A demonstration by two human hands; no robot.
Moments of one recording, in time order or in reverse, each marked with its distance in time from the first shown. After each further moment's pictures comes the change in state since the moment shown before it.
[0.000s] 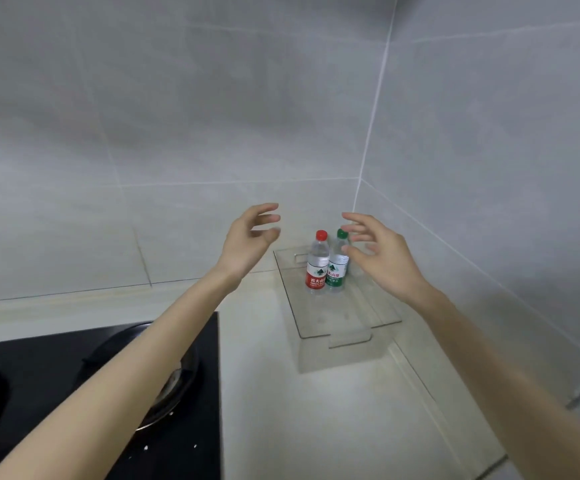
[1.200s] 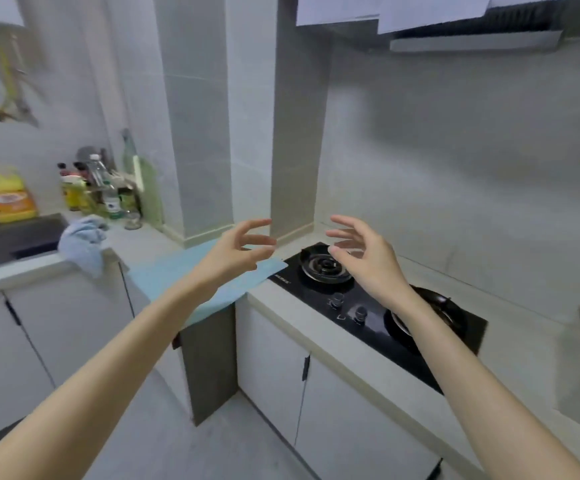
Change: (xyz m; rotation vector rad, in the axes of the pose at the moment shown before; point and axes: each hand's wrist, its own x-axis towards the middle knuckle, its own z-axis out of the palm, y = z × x) left_hand -0.601 0.159 -0.283 0.294 0.716 -0.270; right_hand -0.351 -0.389 0.171 0.498 -0.727 -0.529
